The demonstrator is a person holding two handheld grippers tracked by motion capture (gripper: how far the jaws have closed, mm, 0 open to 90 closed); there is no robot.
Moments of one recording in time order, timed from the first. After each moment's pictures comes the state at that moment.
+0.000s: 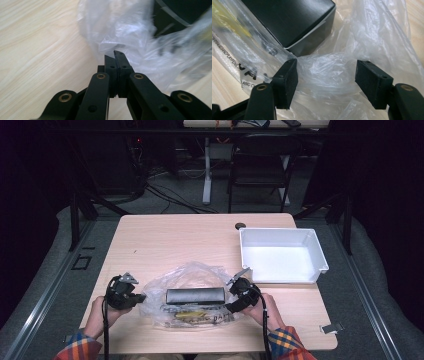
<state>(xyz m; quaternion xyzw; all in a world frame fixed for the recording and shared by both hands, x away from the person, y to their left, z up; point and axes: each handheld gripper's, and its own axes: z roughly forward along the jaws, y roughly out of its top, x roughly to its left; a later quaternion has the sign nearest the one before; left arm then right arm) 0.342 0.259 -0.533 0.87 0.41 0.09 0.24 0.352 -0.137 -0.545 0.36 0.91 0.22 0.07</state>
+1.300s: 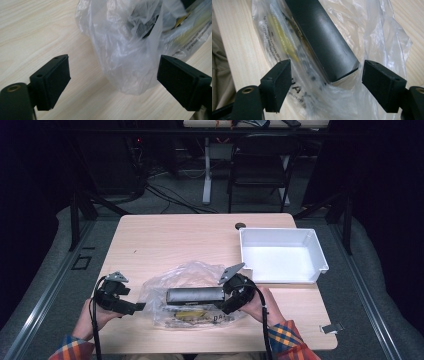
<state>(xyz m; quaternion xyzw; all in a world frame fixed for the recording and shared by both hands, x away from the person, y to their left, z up) 0.324 0.277 -0.508 0.86 0.42 0.06 0.28 0.335 -0.114 -0.486 0.22 0.93 0.28 0.09</state>
